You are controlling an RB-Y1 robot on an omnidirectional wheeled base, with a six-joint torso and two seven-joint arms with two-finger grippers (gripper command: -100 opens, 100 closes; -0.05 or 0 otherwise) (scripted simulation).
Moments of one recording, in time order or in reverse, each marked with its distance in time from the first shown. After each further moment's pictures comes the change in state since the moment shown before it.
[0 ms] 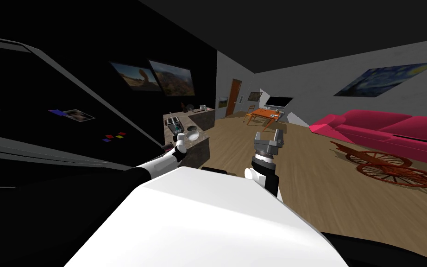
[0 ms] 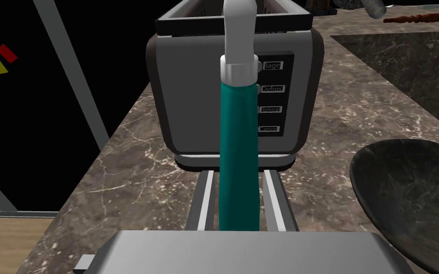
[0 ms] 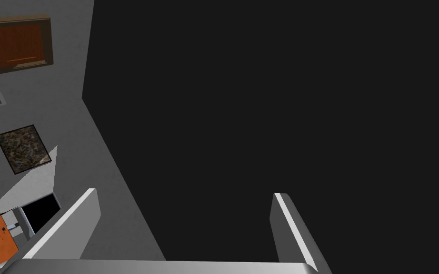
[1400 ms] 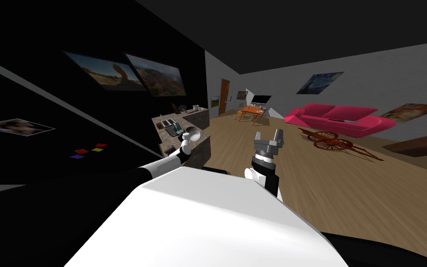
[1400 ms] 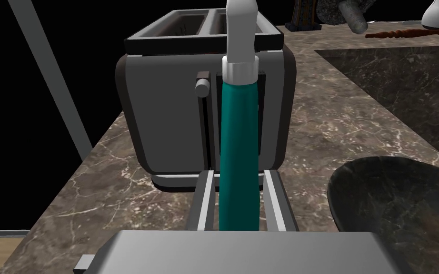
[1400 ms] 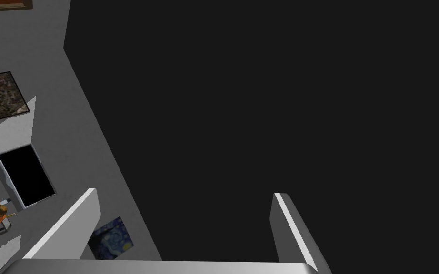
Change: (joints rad) left arm -0.019 -0.106 -0.068 -0.034 0.148 -0.255 -0.115; right arm 0.000 0.000 0.000 0.000 0.000 0.000 0.000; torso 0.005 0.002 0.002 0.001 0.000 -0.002
